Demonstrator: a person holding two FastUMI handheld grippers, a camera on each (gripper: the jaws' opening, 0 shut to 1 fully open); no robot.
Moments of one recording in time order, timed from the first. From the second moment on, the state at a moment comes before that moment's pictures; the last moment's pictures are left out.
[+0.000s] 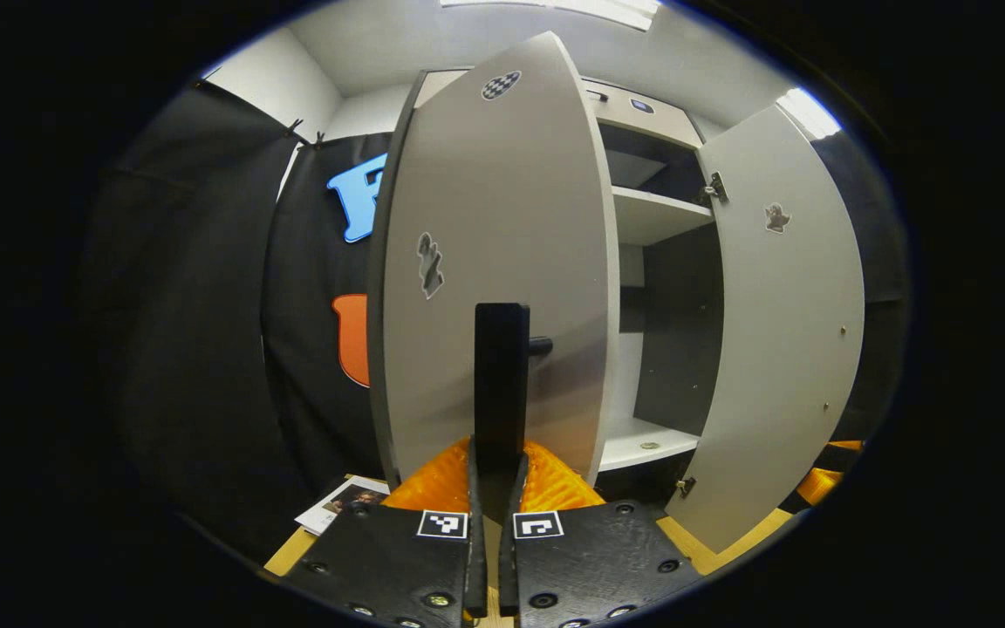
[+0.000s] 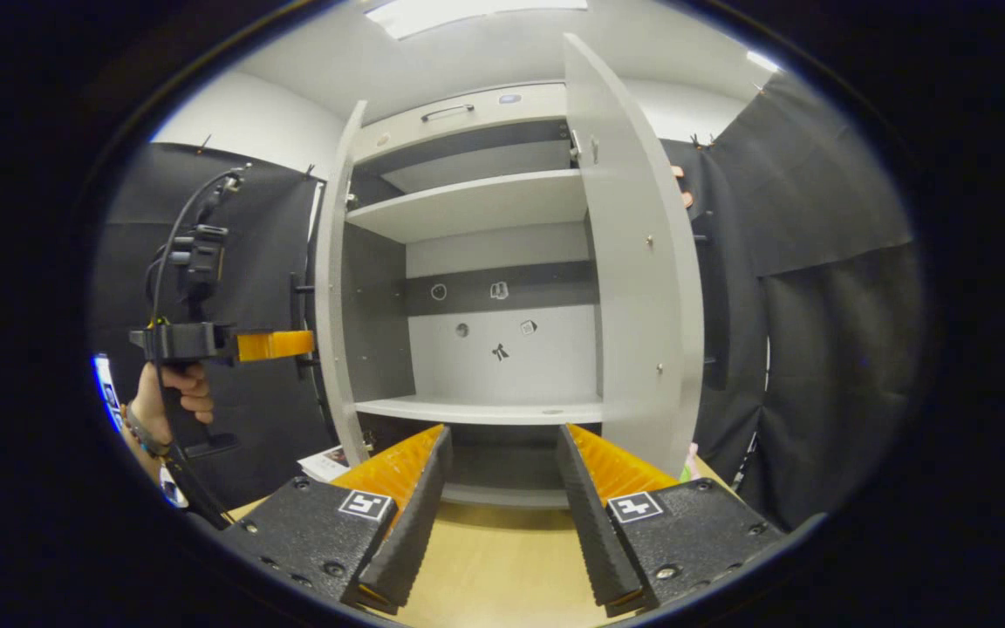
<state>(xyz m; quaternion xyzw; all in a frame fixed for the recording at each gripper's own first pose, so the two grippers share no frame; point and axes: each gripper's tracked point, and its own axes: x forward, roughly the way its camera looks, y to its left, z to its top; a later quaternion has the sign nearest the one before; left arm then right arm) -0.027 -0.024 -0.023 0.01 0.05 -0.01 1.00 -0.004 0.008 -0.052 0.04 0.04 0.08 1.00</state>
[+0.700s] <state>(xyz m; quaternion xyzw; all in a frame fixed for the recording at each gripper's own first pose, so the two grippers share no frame) -0.052 0.043 -0.021 0.02 0.03 0.07 1.00 0.031 0.037 -0.062 0.03 0.05 0.08 0.99</state>
